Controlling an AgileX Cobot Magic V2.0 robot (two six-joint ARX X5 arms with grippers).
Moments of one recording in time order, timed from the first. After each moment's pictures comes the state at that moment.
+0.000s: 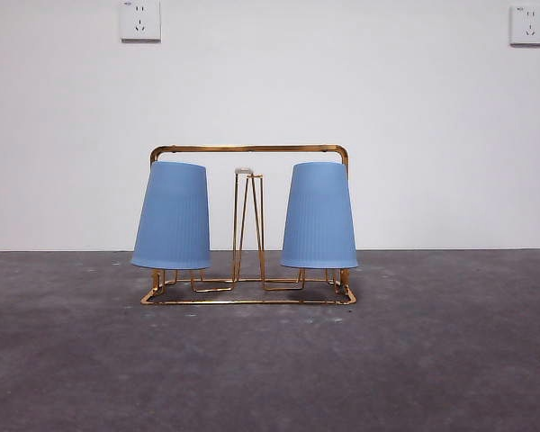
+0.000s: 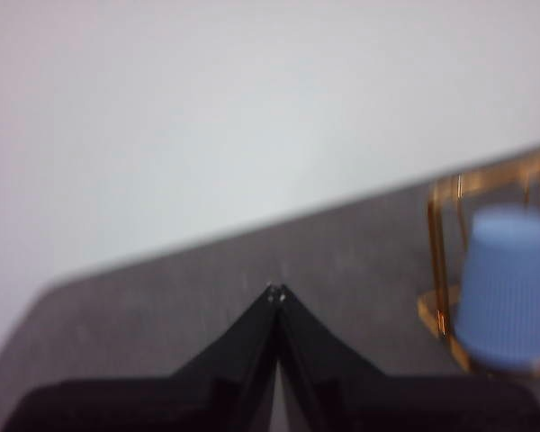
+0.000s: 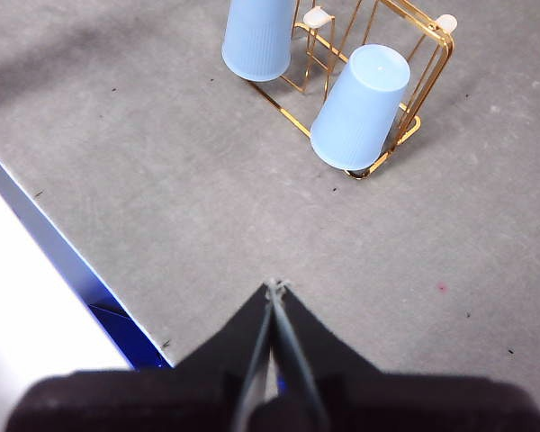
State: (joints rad) left arm -0.01 0.24 0.32 -0.11 0.06 0.21; right arm 0.72 0.86 1.34 -1.23 -0.01 -0.16
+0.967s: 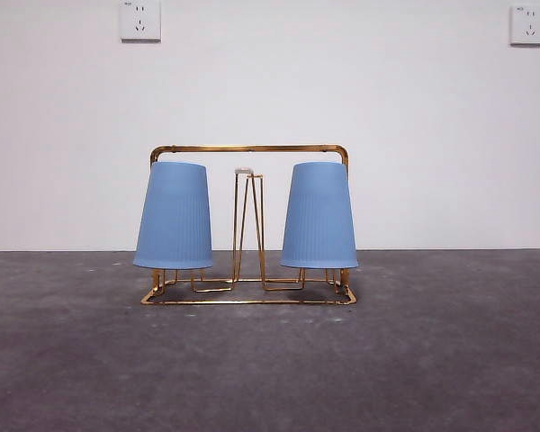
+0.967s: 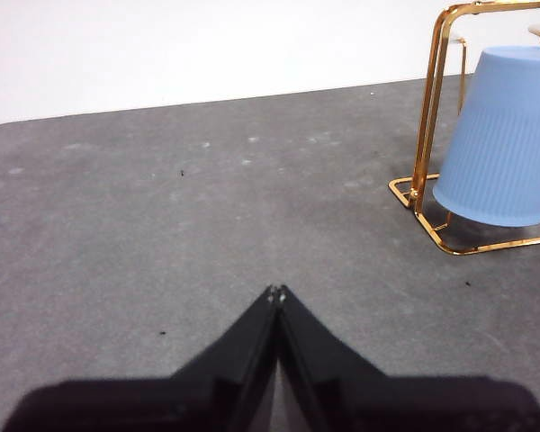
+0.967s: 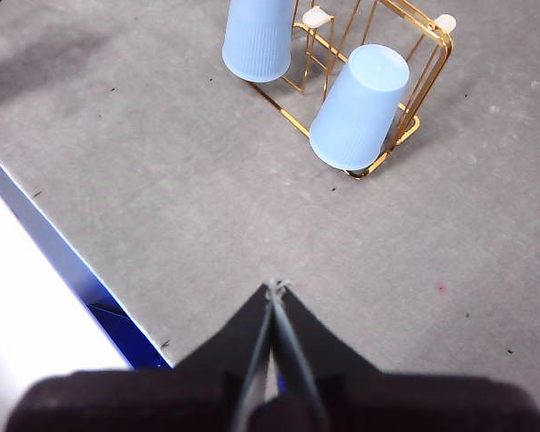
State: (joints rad) left arm 0.00 0.01 0.02 -0.17 0.06 0.05; right arm 0.72 0.86 1.34 -1.23 -0.01 -0.16
